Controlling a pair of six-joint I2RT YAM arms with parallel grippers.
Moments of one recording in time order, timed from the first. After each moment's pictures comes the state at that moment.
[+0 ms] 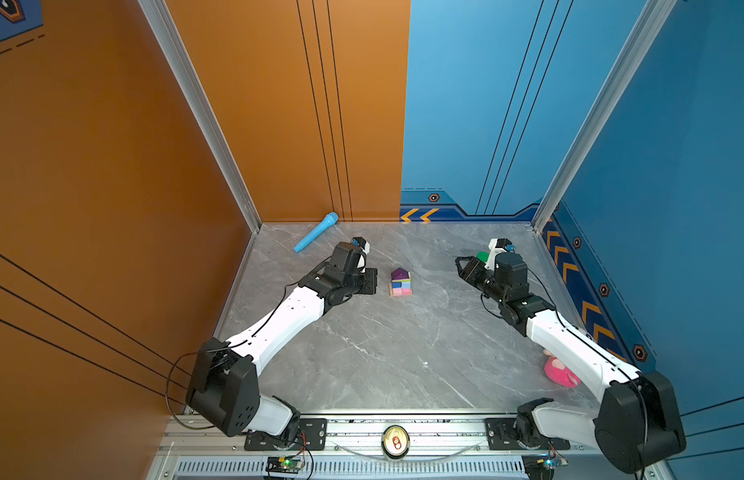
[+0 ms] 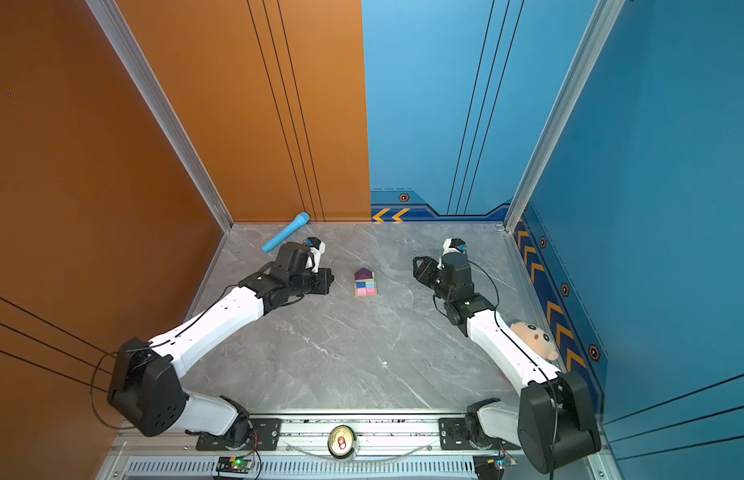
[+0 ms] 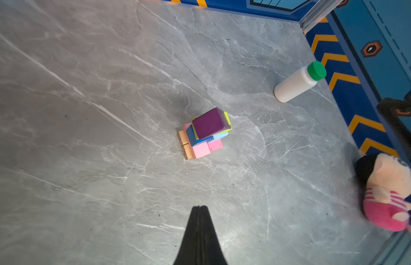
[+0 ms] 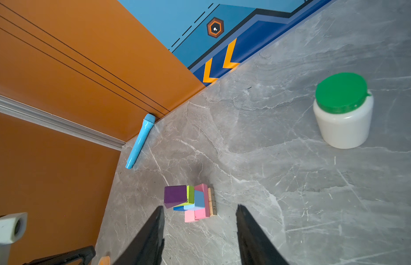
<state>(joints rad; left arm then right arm) -0.49 1.46 1.10 -0.34 0.12 -0.47 0.30 1.28 0.82 0.04 -0.09 0.76</state>
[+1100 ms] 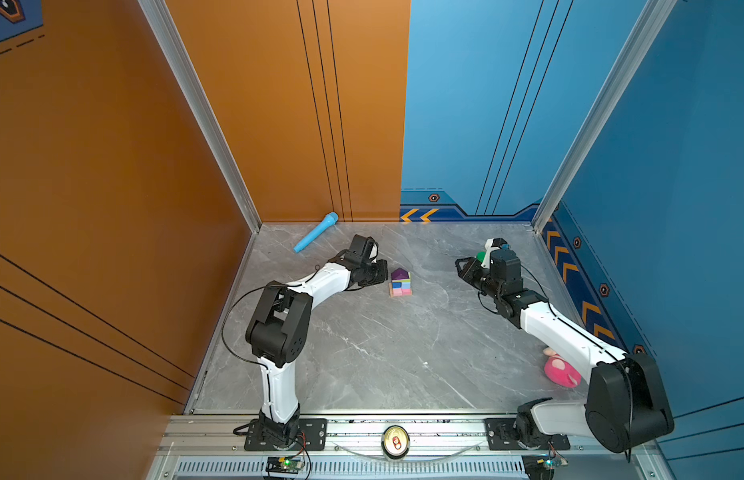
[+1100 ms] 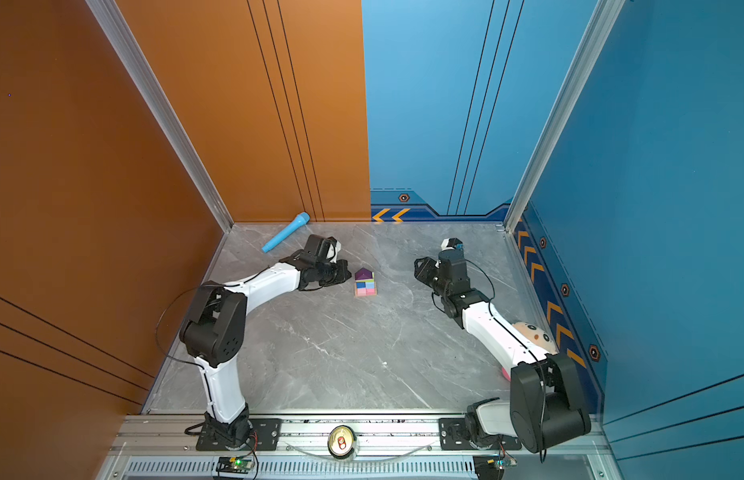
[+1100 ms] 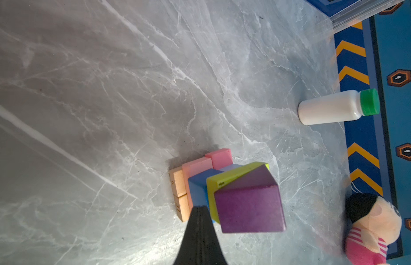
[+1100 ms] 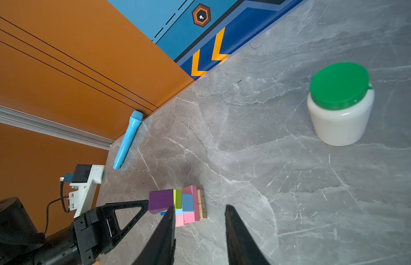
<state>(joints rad) -0.43 1.93 1.36 -0.28 0.29 -0.57 0.27 1.35 0.85 0.04 -0.09 0.76</state>
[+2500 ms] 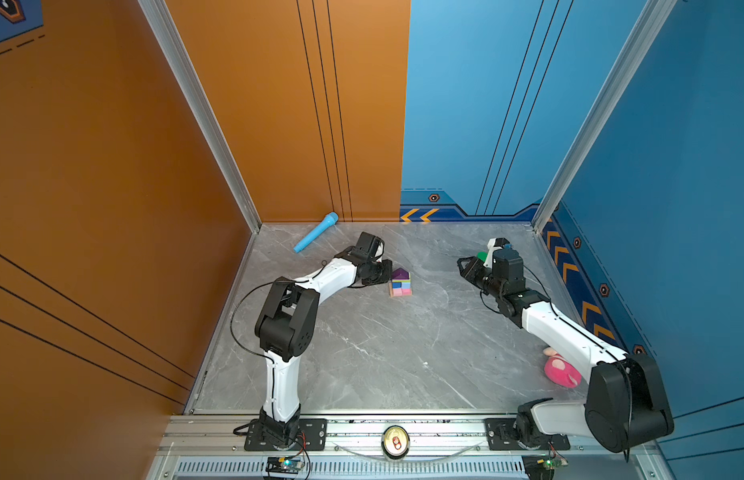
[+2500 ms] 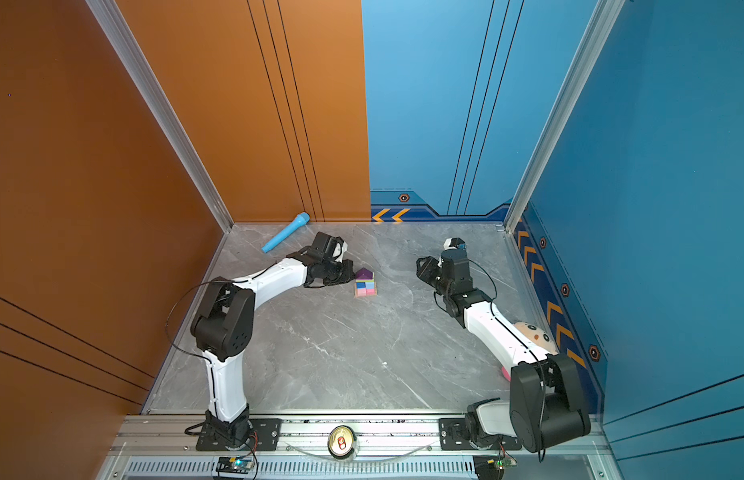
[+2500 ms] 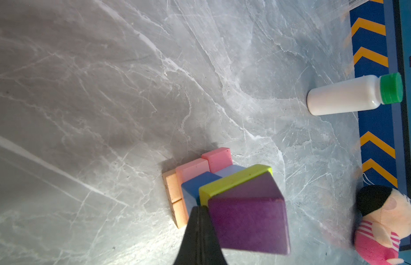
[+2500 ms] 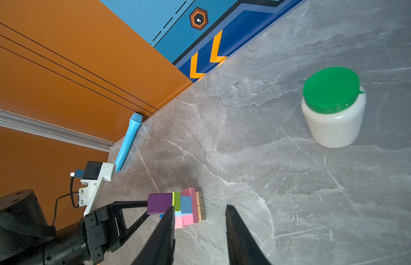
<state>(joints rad) -0.45 2.00 1.47 -0.38 0.29 -0.52 0.25 1.35 0.85 0.04 -0.11 0.76</state>
